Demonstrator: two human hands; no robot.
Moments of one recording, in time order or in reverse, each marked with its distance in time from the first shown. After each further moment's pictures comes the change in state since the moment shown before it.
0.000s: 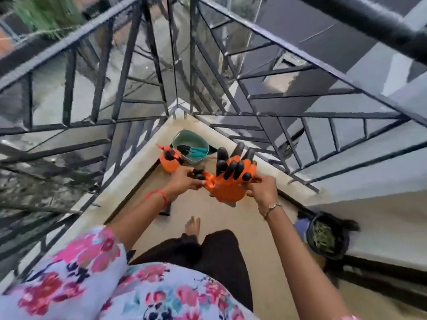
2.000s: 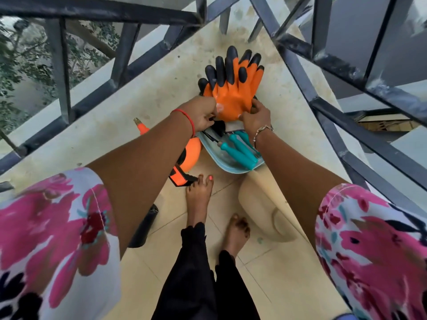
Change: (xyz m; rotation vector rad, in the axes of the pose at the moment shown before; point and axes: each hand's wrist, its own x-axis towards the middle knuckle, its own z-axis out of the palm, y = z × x) left_hand 0.612 -0.477 -0.024 0.201 0.698 -0.391; right_hand 0.626 0.210 0.395 -0.431 -0.290 0.166
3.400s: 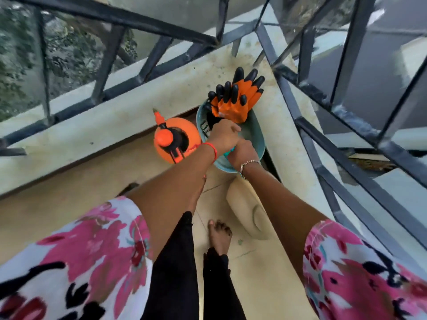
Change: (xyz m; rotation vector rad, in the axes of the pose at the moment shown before) left_hand -0.048 0.256 -0.127 -0.141 -0.305 0.139; right_hand -0.090 0.005 -0.030 -0.942 -0.297 -0.307
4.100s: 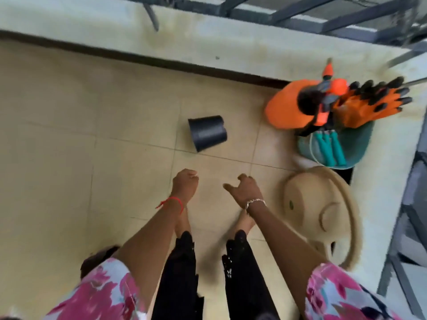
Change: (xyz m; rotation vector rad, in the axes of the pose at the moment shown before) left_hand -0.295 -0.308 0.005 -0.684 0.435 -0.682; right_hand -0.169 -0.053 0.224 -0.326 -0.347 -0.073
